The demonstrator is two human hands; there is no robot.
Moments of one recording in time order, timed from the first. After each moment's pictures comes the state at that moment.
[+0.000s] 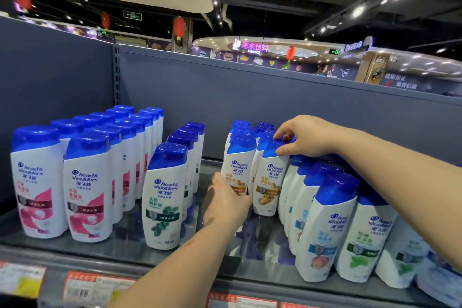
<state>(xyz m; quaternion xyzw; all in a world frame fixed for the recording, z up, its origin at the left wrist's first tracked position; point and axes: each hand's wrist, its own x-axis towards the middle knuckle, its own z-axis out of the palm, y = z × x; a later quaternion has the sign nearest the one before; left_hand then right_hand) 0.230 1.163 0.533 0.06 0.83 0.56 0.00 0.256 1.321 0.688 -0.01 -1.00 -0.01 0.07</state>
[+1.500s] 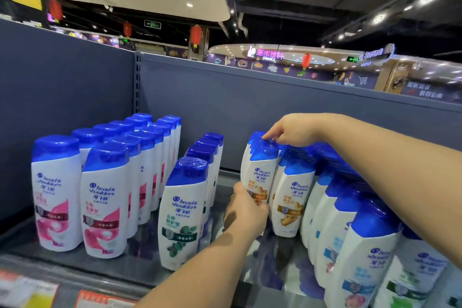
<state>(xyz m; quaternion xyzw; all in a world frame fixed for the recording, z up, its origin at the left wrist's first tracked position) 0.195 1.176 0.526 0.06 0.82 0.57 0.03 0.198 1.273 0.713 -0.01 -1.00 -0.06 -0.04</state>
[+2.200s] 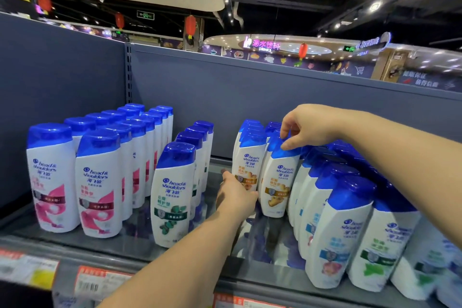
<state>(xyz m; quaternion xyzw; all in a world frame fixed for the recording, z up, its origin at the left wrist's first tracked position) 0.204 1.176 0.532 0.03 0.80 0.59 0.07 0.248 1.302 0.708 0.00 -1.00 -0.05 0.03</state>
